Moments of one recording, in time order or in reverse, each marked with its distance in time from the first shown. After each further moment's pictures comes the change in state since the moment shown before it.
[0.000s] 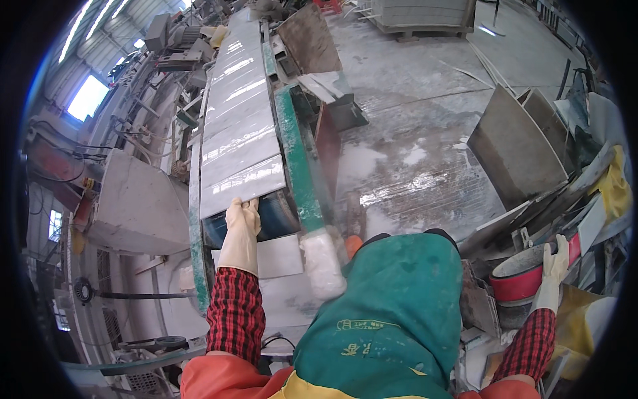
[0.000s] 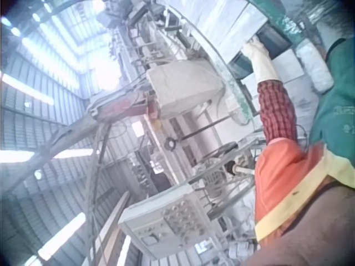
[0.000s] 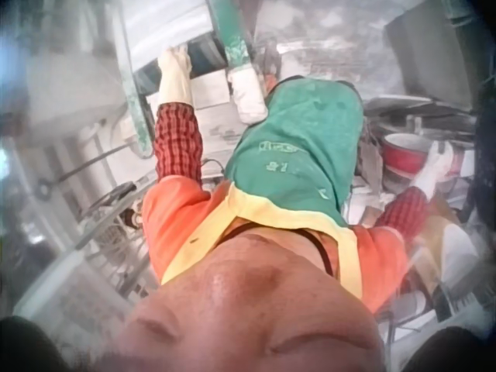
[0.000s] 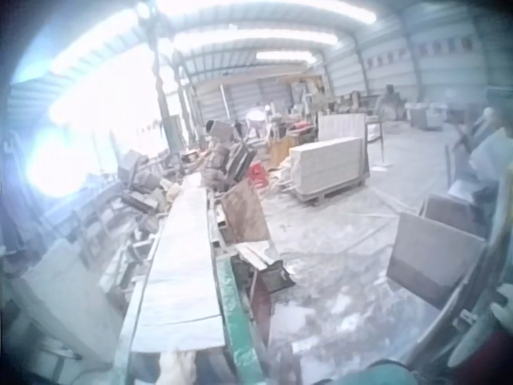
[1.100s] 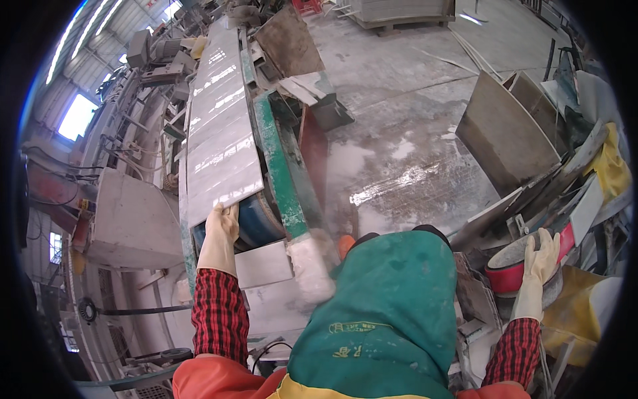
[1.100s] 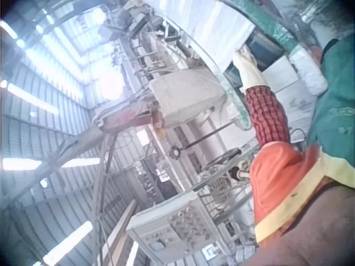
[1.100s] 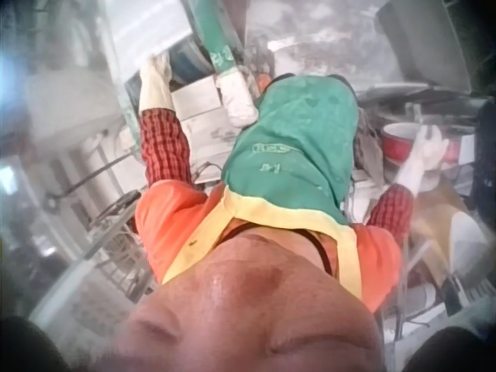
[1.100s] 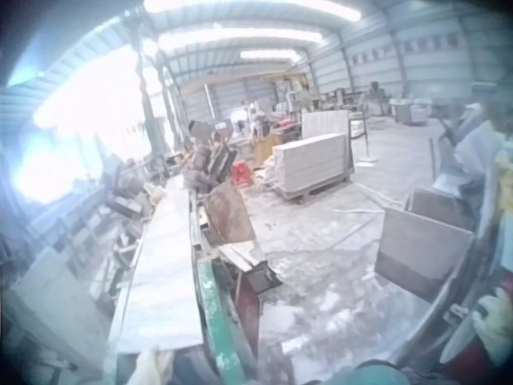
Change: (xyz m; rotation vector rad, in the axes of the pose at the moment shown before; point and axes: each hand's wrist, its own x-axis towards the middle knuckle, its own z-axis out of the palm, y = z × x) left_hand 0.021 0.025 0.000 -0.049 -0.011 -0.189; right_hand -0.062 -0.084 -0.024 -0.183 0.075 -0.024
